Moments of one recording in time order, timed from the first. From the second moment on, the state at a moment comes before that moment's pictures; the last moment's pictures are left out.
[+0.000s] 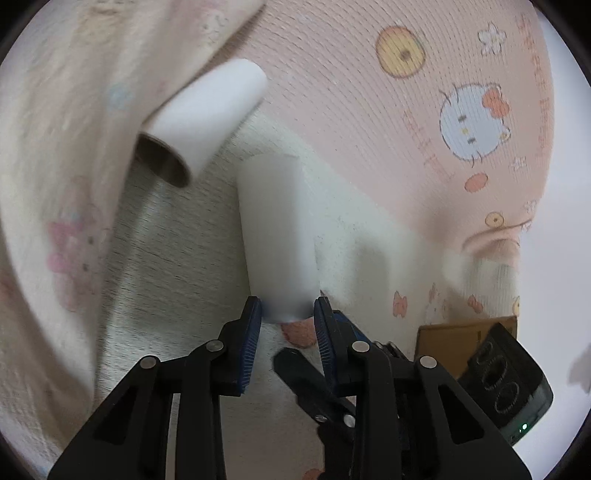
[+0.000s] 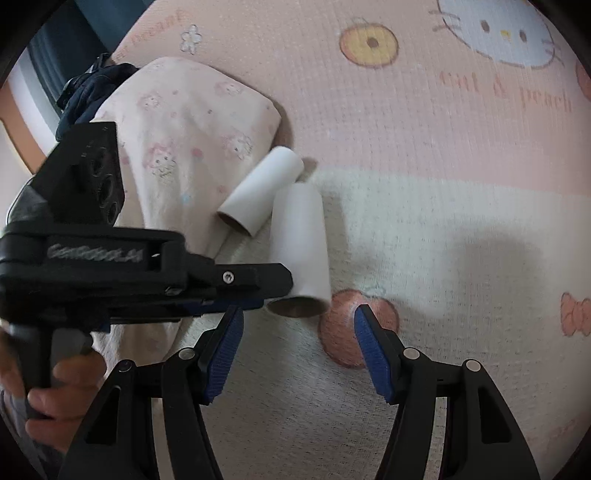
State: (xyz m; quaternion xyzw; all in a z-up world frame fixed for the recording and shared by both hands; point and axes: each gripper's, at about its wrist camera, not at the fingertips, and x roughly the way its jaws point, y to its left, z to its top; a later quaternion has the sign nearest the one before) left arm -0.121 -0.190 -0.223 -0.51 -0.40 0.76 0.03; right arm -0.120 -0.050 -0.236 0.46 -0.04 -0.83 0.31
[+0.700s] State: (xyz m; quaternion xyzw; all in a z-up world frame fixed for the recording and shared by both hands) left arm -0.144 -0.196 -0.227 -0.50 -0.41 0.77 0.01; right arm -0.156 -0.042 -0.255 0.50 -0.13 -0.79 0.34
